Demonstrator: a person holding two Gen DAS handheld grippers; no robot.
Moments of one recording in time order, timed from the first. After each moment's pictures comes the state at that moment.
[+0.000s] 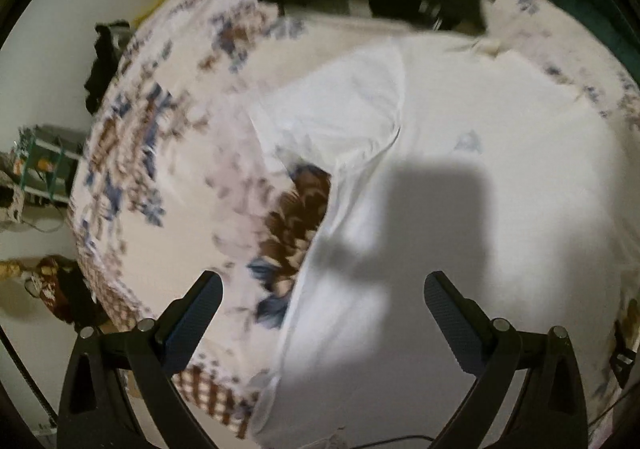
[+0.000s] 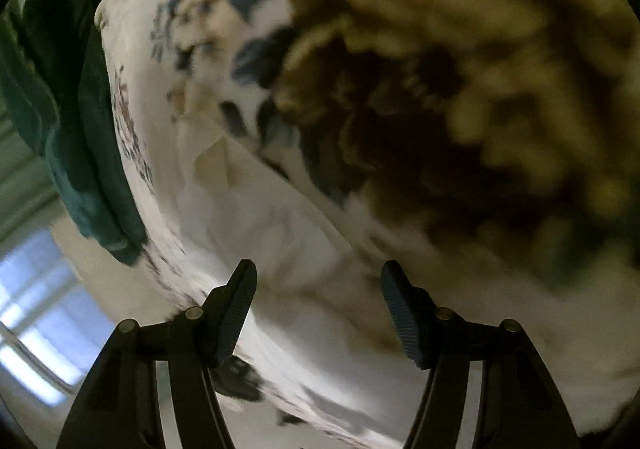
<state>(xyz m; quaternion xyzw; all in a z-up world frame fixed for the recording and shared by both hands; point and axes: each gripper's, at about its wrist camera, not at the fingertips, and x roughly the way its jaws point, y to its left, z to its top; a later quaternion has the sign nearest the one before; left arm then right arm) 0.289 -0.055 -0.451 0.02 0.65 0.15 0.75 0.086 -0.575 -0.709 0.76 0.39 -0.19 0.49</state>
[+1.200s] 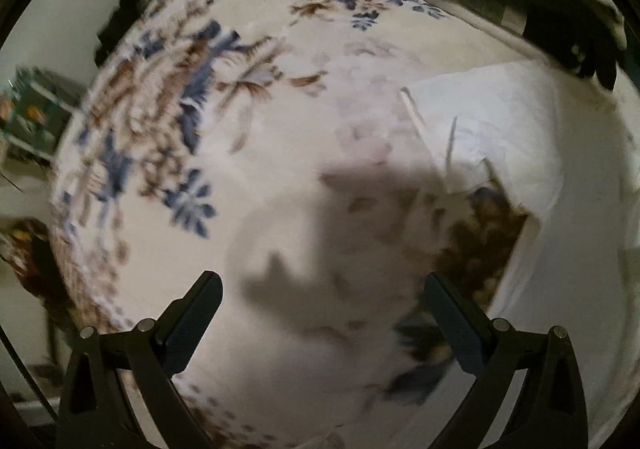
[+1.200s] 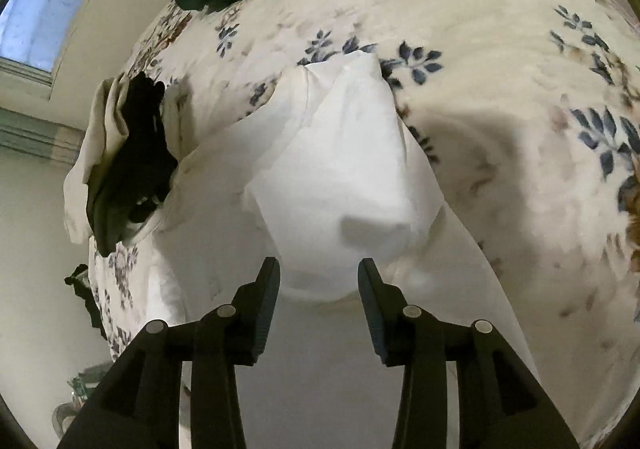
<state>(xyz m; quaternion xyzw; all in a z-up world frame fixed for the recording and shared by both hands) 0.276 0.109 -0.504 -0.08 0.63 0.17 0.76 0.358 -0.330 -0.598 0.34 0.56 -0.05 0.75</state>
